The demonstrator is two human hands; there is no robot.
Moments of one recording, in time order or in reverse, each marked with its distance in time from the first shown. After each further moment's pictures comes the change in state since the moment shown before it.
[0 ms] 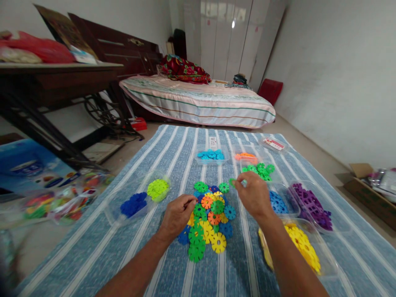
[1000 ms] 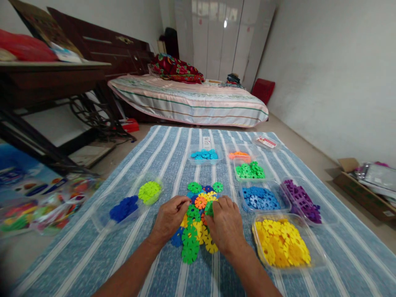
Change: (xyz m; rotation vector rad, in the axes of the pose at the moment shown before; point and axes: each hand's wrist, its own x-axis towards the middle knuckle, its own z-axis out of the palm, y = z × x) left_hand 0.002 -0.002 0.000 0.012 -0.016 0.022; right_hand -0.069 -0.039 0.035 -0.200 -0.378 -0.114
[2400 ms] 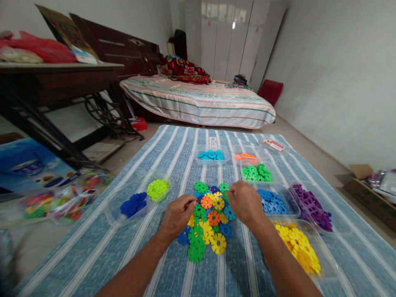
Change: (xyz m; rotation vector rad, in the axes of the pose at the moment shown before) left_hand -0.002 0.000 0.001 -0.005 -0.029 -0.033; right_hand 0.042 0.033 -0.044 -0.078 0.004 0.120
